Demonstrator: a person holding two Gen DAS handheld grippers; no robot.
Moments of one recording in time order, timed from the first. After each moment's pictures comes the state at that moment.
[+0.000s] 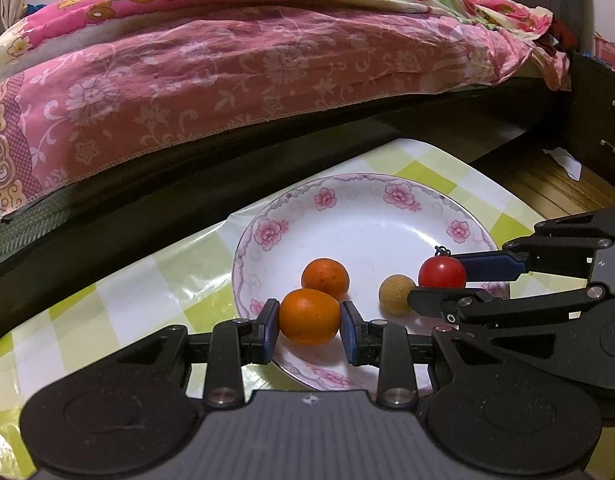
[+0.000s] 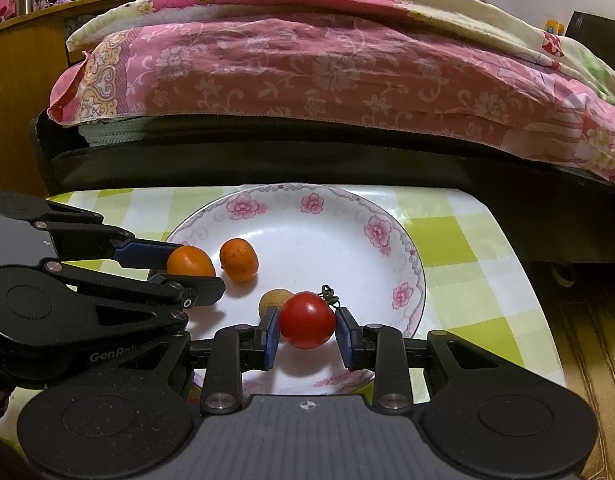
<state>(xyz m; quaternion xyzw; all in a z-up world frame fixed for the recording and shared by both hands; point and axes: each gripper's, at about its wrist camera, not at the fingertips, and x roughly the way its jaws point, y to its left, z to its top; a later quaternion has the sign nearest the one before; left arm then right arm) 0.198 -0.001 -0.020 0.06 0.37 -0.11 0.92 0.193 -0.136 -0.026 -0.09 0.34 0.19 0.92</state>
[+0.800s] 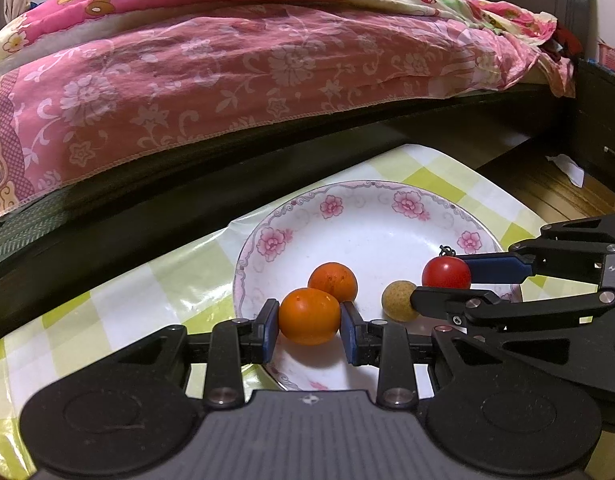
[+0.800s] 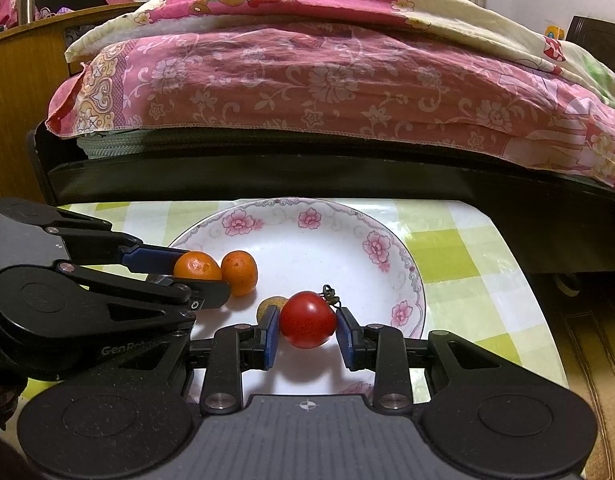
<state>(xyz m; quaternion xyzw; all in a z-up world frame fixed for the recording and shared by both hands) 0.211 0.001 -0.024 0.05 0.36 -0.11 0.92 0.200 -0.138 -0.027 -0.08 0.32 0.20 0.92</state>
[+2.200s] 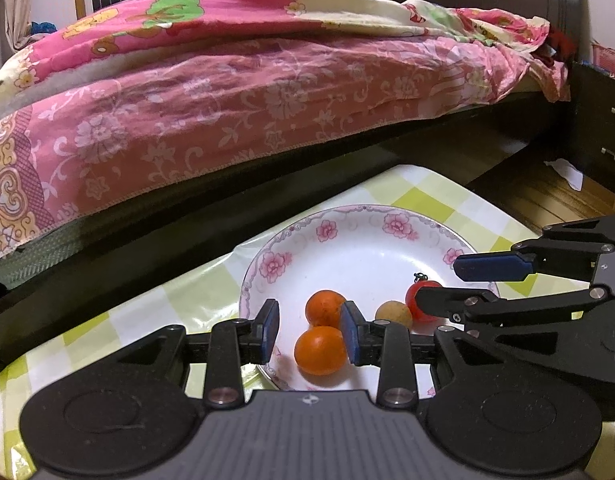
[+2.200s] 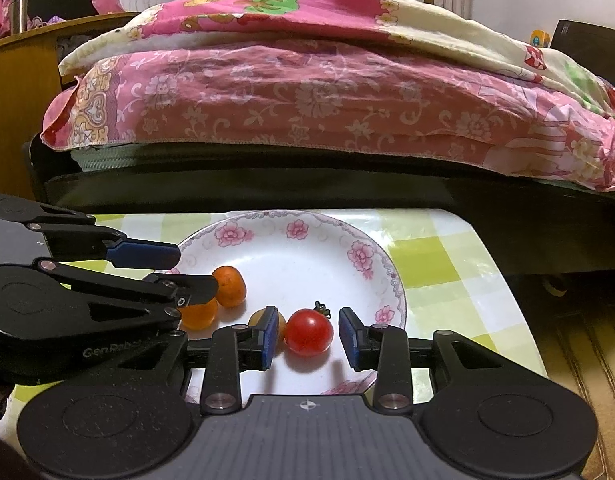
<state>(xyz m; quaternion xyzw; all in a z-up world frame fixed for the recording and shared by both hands) 0.197 -0.002 -0.005 0.07 0.34 -0.11 0.93 0.195 -0.144 -0.018 -0.08 0.31 0.18 0.93</state>
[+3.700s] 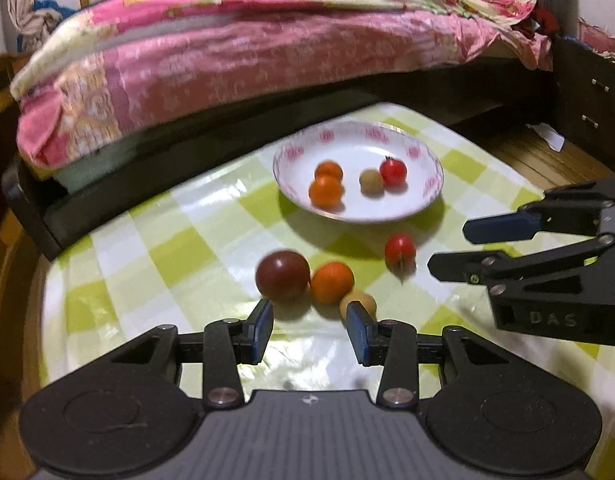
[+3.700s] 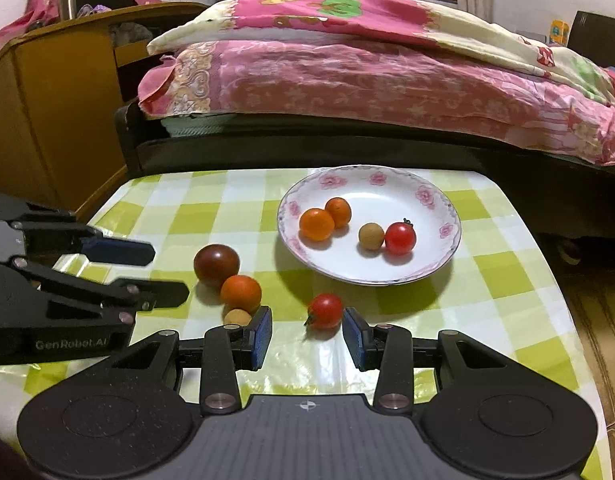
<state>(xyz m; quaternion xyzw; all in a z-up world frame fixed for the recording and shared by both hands) 0.063 0.041 0.002 0.07 0.39 -0.11 0.91 0.072 -0.118 -0.001 -0.07 0.34 0.21 0.91</state>
